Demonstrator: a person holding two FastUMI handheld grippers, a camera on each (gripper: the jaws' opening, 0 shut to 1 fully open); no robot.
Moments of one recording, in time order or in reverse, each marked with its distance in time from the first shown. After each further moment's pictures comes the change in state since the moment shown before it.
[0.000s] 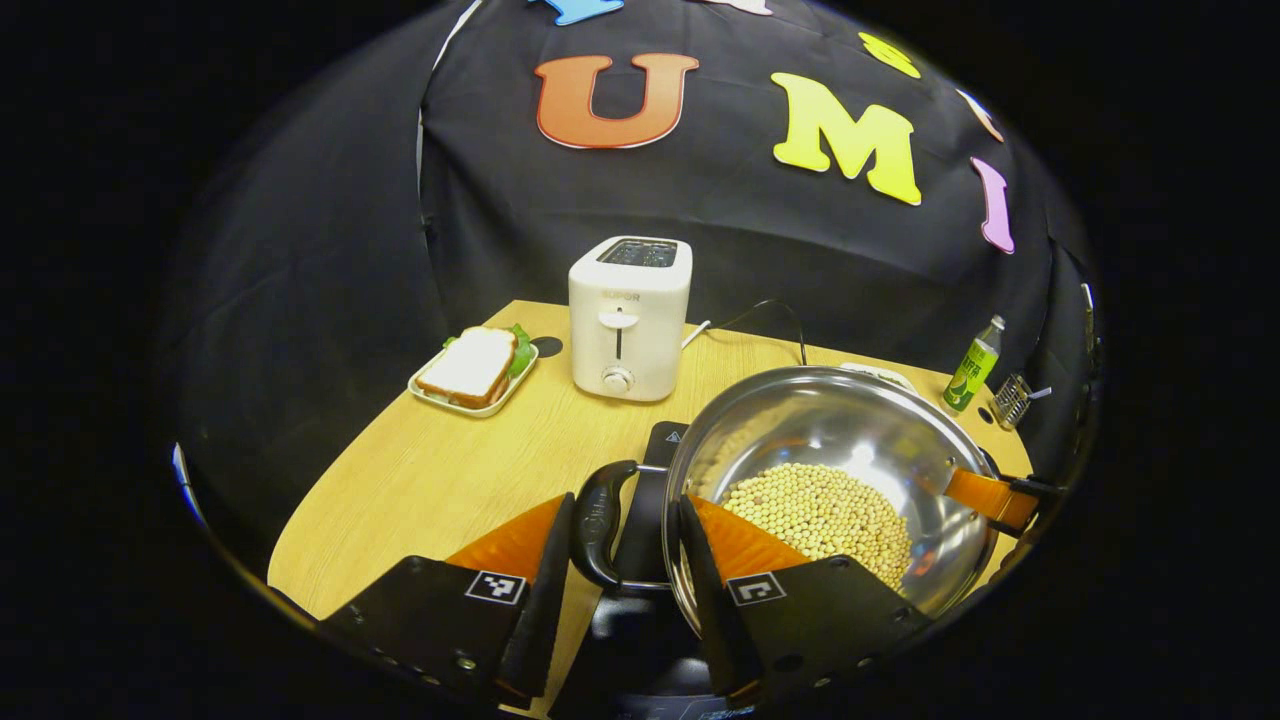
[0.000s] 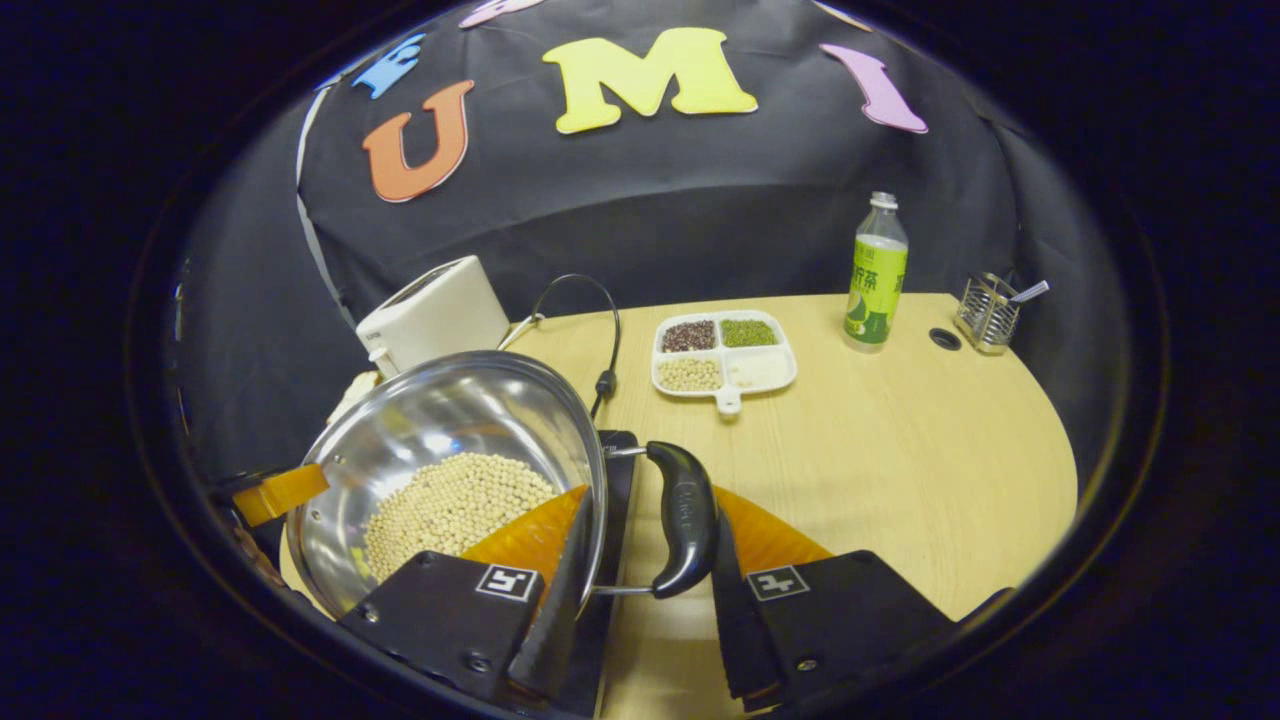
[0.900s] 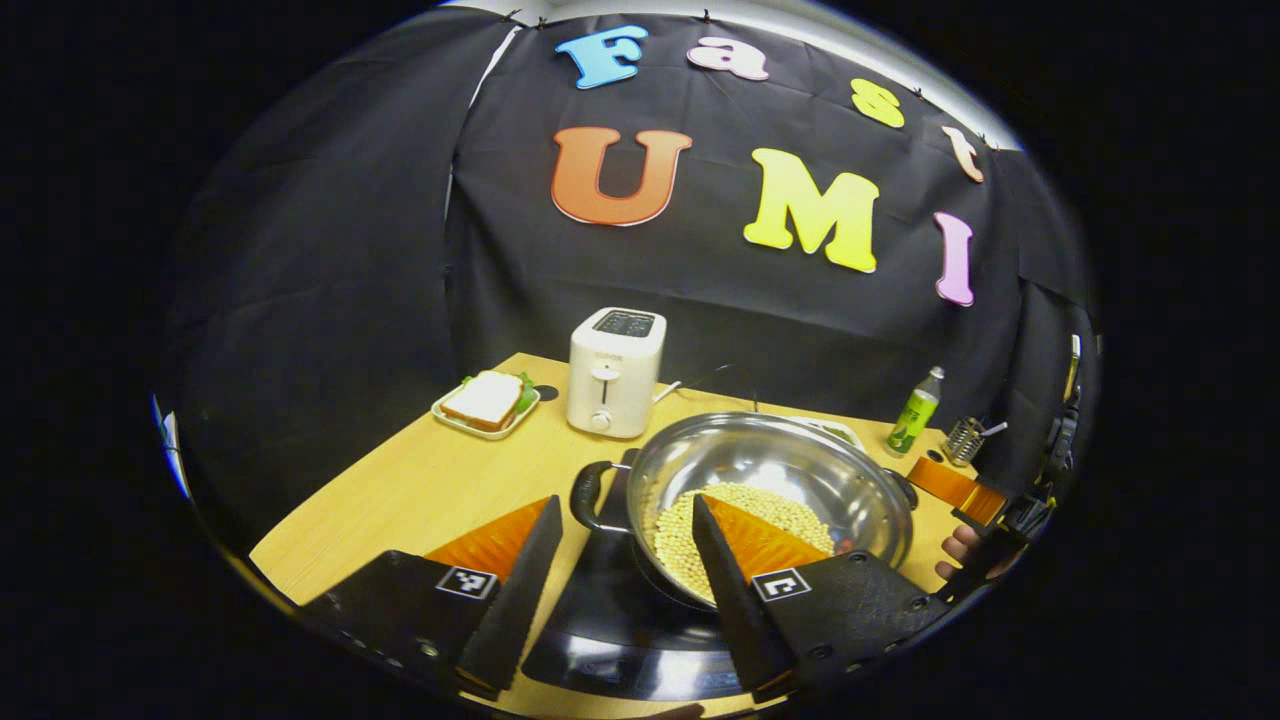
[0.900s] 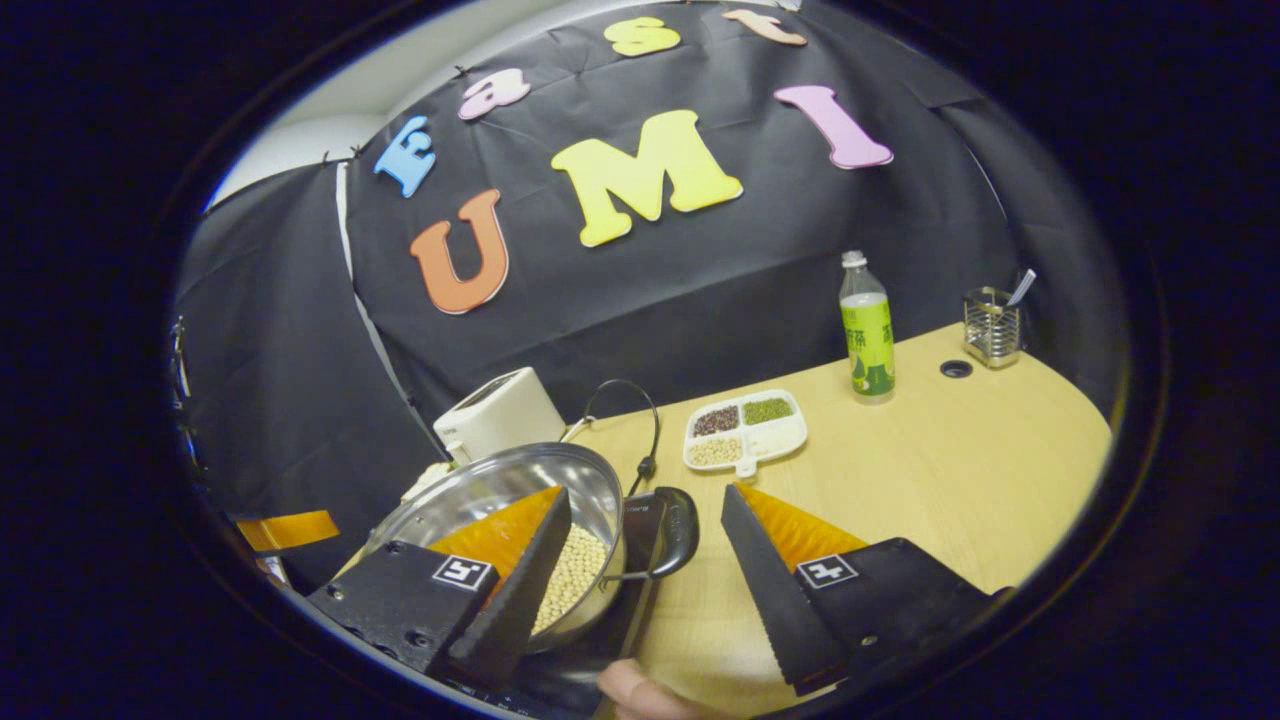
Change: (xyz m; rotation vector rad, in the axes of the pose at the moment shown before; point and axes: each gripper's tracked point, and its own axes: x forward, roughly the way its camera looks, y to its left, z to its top) left arm -0.114 -0.026 0.010 -0.059 -0.200 -0.059; right arm -0.070 -0.013 0.028 0.084 -0.340 0.190
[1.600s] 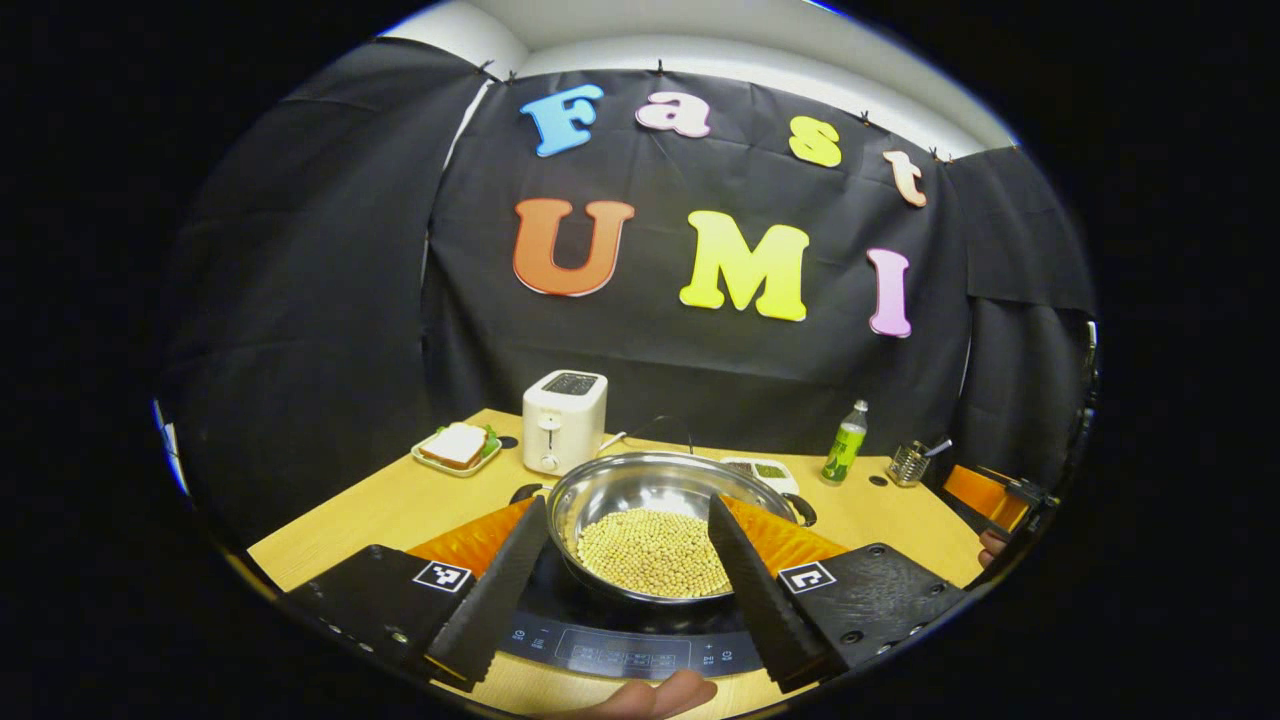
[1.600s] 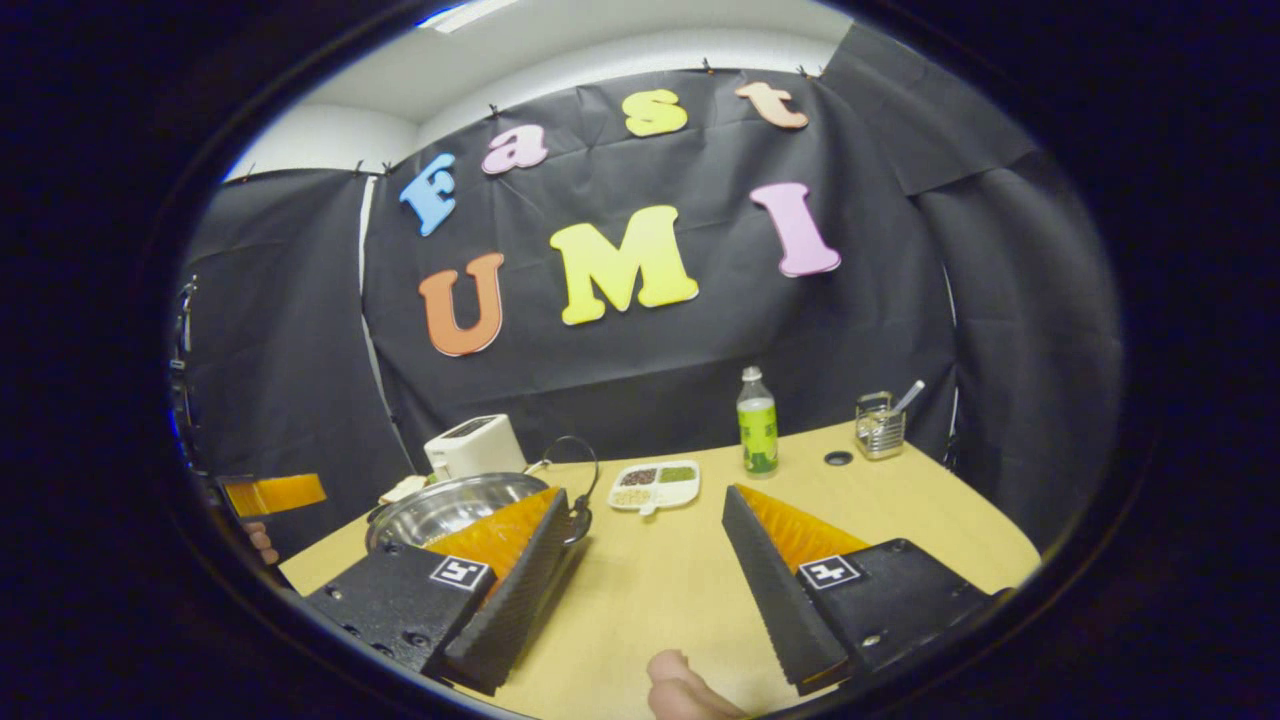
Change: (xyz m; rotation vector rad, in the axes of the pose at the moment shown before) left arm -0.095 -0.061 0.035 0.030 -0.244 -0.010; right arm -0.157 -0.070 0.062 -0.152 -0.199 -0.109
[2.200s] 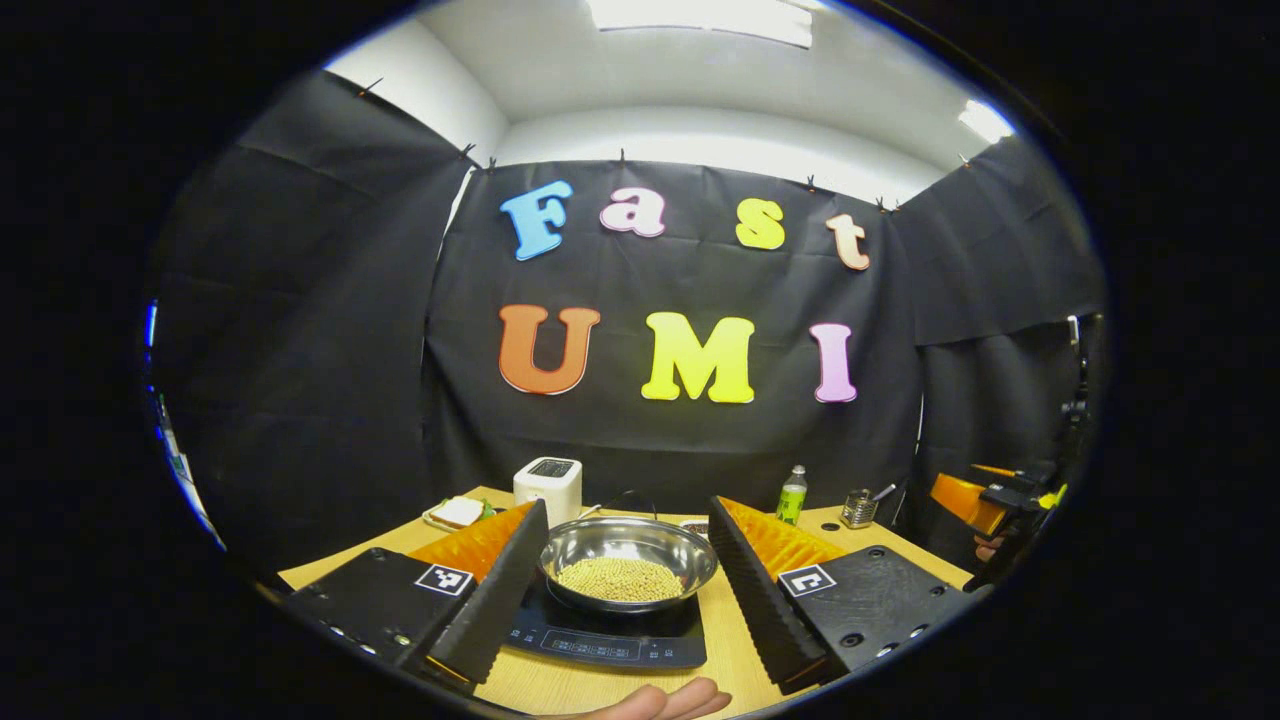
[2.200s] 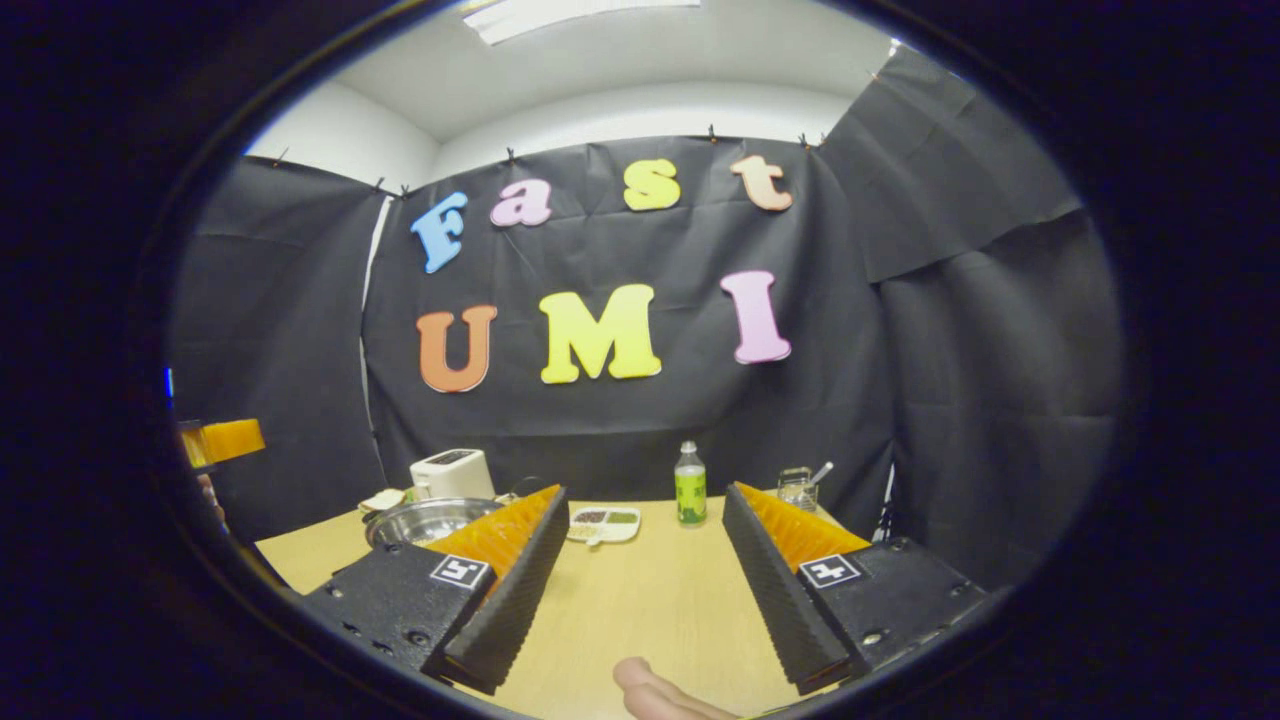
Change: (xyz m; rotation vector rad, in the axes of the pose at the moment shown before) left arm -0.136 -0.059 0.060 0.072 -0.227 -0.104; right arm -0.121 -0.033 0.074 -0.119 -0.181 -0.074
